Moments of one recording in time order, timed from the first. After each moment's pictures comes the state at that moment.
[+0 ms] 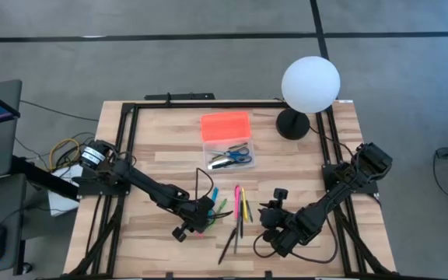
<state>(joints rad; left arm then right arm) -0.39 1.84 0.91 -0.12 0.12 0.27 0.74 1.77 1.07 -0.66 0.79 0.68</state>
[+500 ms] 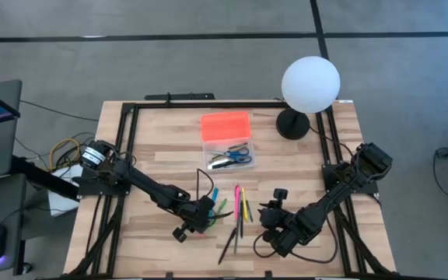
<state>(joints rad) -0.39 1.84 0.94 -0.17 0.09 0.27 0.74 1.77 1.07 -0.65 0.79 0.68</state>
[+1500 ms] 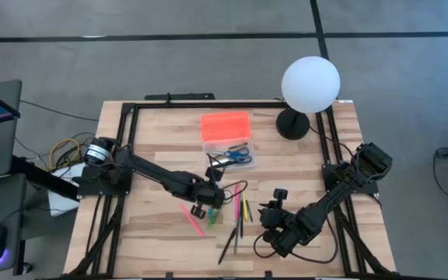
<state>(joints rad) -0.27 1.84 1.23 -0.53 -0.31 0.26 0.74 1.77 1.07 -0.65 0.79 0.68</state>
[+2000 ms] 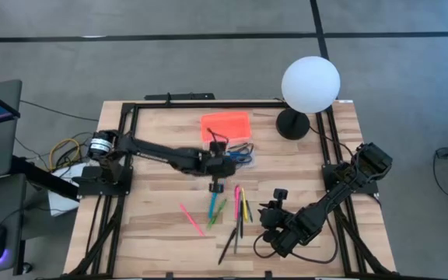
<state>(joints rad) -0.06 1.84 1.36 -0.50 -0.34 0.17 0.74 1.77 1.07 -0.65 0.79 0.68</state>
